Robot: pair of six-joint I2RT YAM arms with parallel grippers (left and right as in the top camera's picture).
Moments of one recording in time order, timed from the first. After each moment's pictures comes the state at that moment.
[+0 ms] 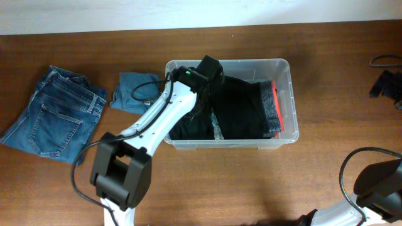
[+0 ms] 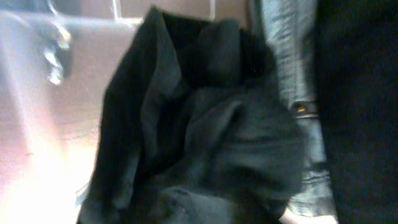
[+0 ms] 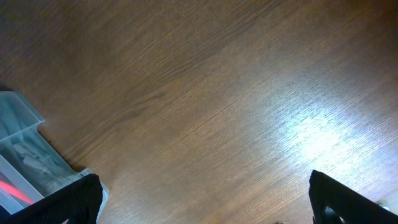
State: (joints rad) left arm -0.58 2.04 1.73 -1.14 -0.13 -0.52; right arm -0.61 1.84 2.00 -1.50 0.00 0.05
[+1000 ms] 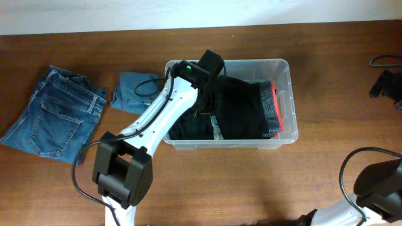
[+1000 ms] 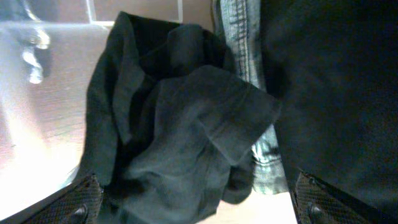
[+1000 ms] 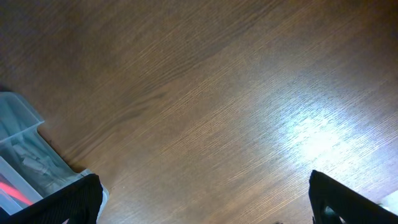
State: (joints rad) left arm -0.58 2.06 1.83 -1.20 -0.06 -0.52; right arm -0.61 1.84 2.00 -1.50 0.00 0.05
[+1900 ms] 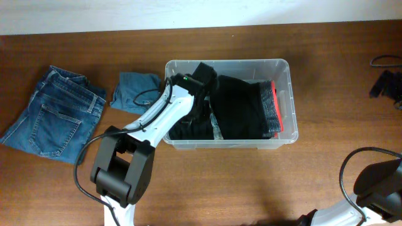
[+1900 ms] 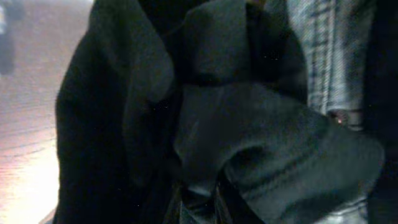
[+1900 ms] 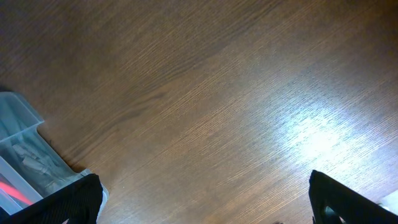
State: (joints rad) left arm -0.55 2.06 1.61 -1.01 -0.05 -0.50; right arm -0.61 1.84 2.00 -1.50 0.00 0.05
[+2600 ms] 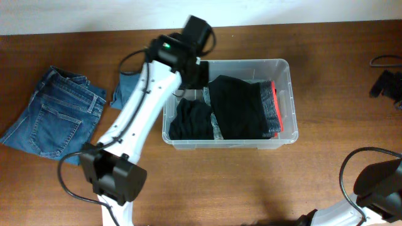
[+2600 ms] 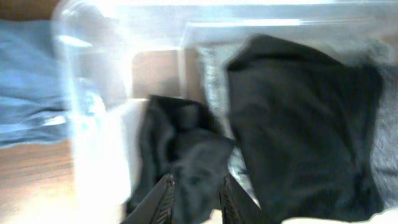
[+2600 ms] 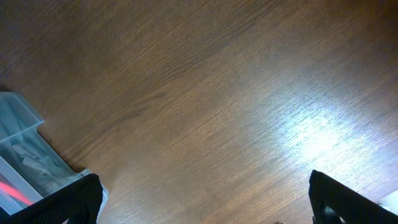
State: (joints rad) left arm -0.48 2.06 2.17 -1.32 -0.03 -0.42; right arm -0.61 1.84 2.00 -1.50 0.00 0.05
